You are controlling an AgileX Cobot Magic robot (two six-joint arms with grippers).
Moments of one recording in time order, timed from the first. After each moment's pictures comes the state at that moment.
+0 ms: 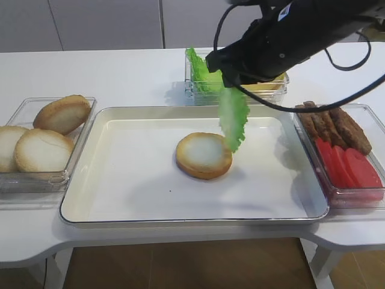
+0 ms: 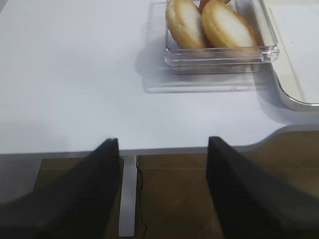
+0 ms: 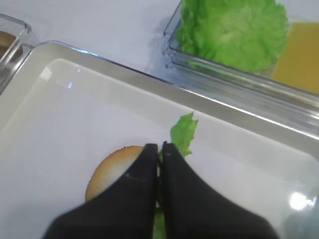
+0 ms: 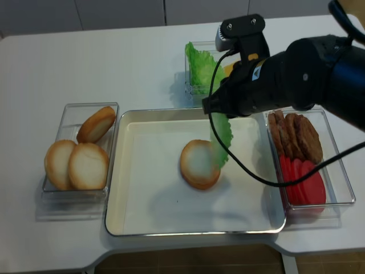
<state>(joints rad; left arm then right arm) 0.06 -0.02 -0.49 0.08 1.18 -0.05 0.50 1.56 -1.18 0.29 0.49 -0.12</state>
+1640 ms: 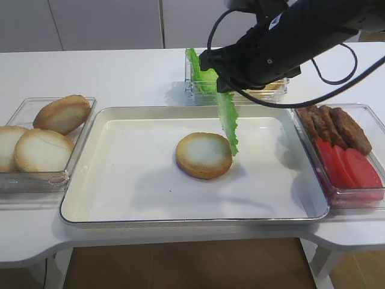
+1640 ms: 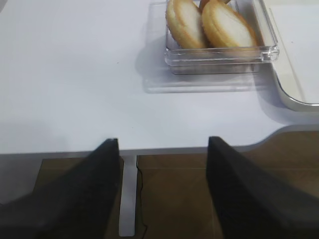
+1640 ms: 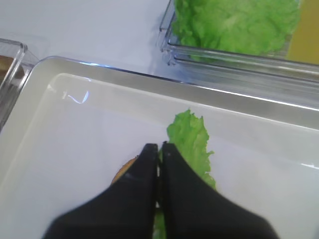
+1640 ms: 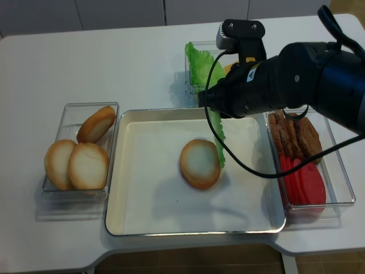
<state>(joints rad) 0.06 -0.02 -0.49 0.08 1.18 -0.05 0.50 1.62 -1.18 0.37 0.44 -0.02</state>
